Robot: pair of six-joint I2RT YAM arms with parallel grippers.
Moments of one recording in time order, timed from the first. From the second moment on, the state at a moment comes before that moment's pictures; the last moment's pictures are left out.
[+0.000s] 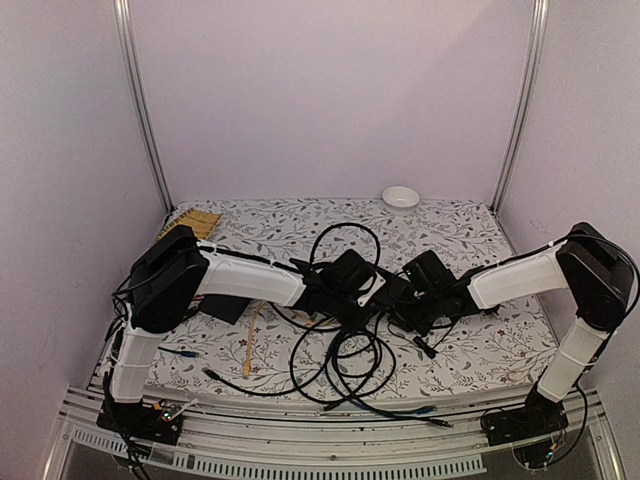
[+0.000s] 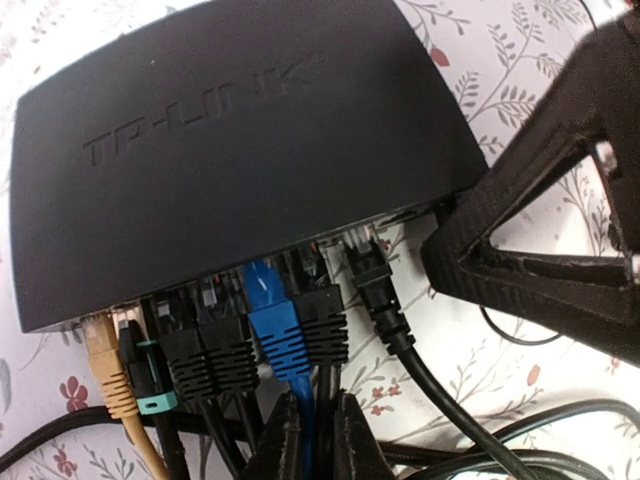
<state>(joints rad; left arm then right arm) -1.03 2.24 1.56 -0.25 -0.06 -0.05 0.73 1.71 0.80 -0.06 -0.04 1.31</state>
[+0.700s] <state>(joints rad) -1.02 2.25 1.61 -0.34 -0.06 -0.04 0.75 1.76 0.85 -0.04 -0.04 1.33</state>
